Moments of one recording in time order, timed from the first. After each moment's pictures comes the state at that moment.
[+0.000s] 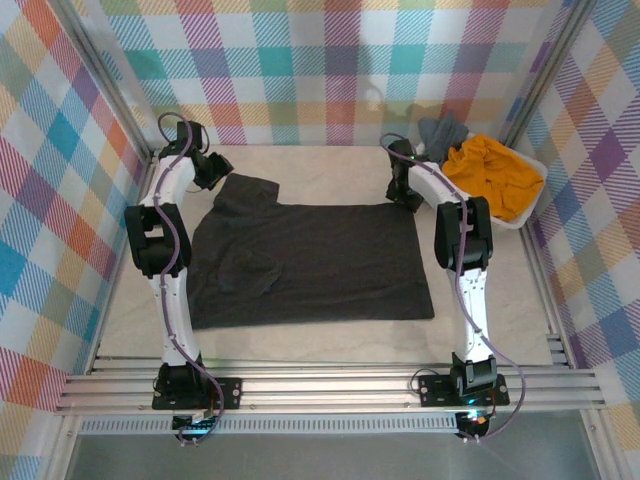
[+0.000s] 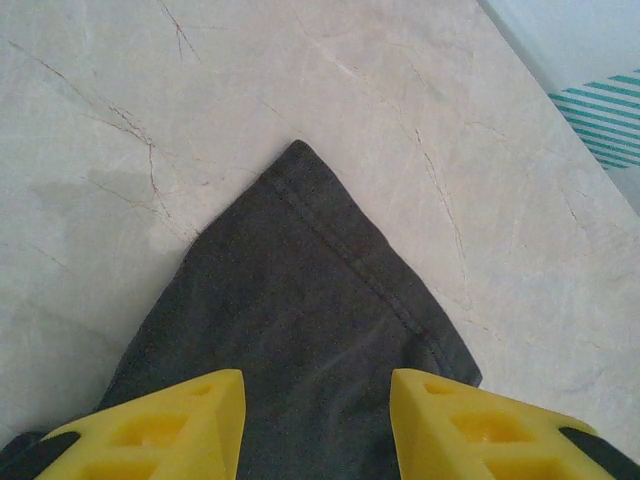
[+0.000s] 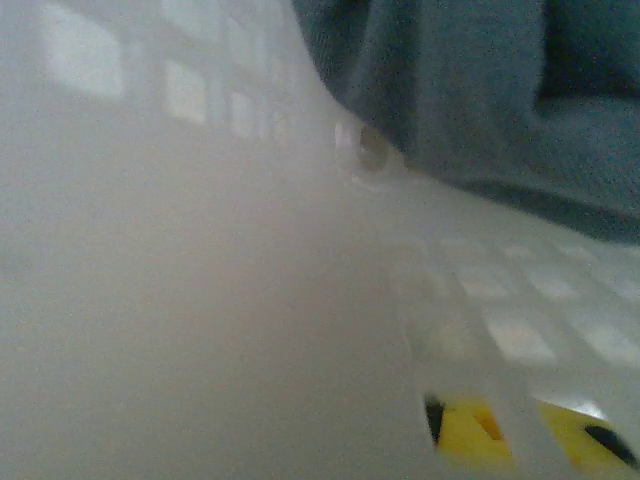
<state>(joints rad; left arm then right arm) 0.06 2.32 2.07 -0.74 0.22 -0.63 0.23 2.39 2.01 -0.87 0.22 0.78</state>
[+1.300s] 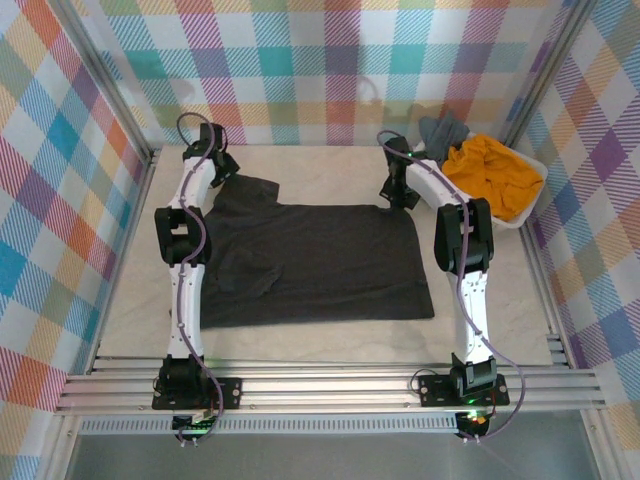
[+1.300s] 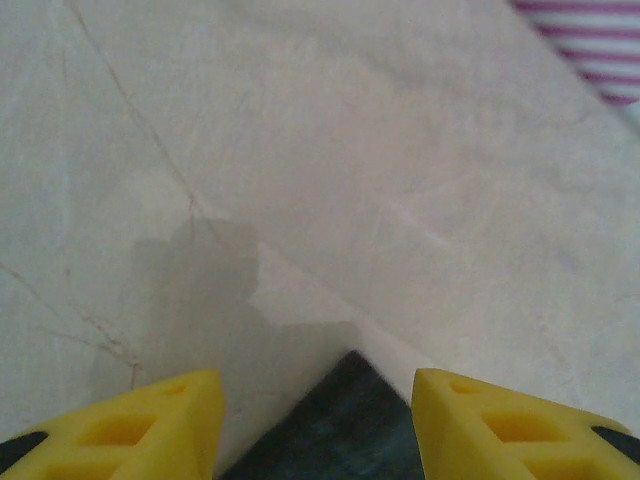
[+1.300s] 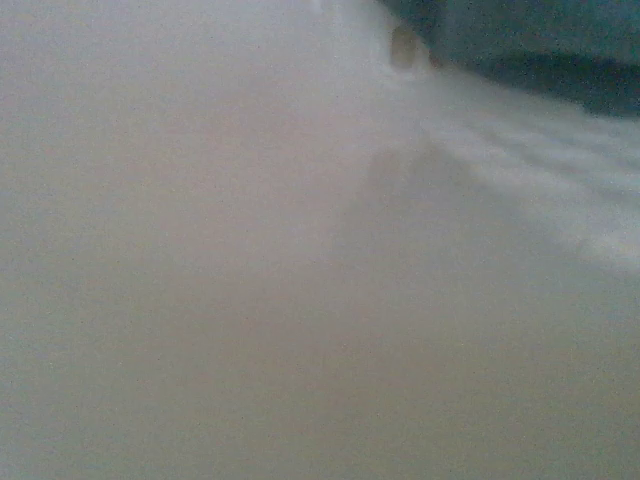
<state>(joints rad) 0.02 2.70 2.55 -0.80 -0.07 -0.66 0.26 2.31 1.98 -0.92 0.17 0.80</state>
